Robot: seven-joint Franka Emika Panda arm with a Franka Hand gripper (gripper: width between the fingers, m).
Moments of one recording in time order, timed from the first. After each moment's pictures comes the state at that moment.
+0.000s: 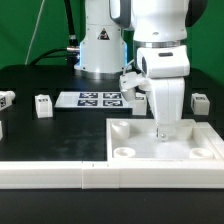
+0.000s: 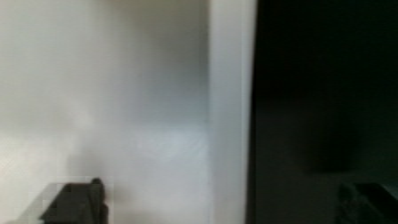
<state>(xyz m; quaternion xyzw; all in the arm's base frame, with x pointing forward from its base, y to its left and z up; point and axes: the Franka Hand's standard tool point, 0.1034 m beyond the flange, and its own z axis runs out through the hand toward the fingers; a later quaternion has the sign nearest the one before) 0.503 0.085 0.009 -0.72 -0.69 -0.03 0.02</state>
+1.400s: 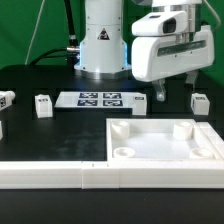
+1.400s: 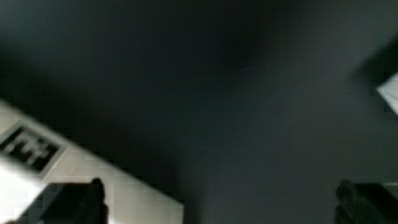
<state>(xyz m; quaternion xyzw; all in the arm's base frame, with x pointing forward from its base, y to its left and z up) 0.440 0.137 0.055 -0.97 -0.25 -0.05 0.03</state>
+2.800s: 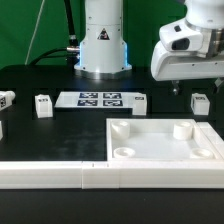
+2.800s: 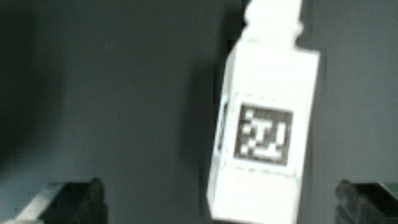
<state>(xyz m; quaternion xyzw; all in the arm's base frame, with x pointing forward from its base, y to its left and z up) 0.387 0.190 0.042 -0.98 -0.01 0.22 0.03</state>
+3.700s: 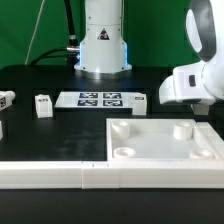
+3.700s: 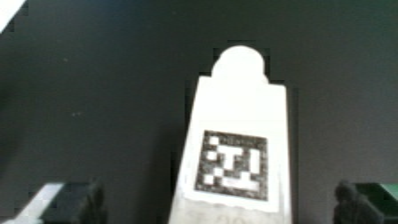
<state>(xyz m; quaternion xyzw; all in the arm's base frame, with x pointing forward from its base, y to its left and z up) 0.380 0.203 0.007 -0.89 -0.01 0.46 0.02</state>
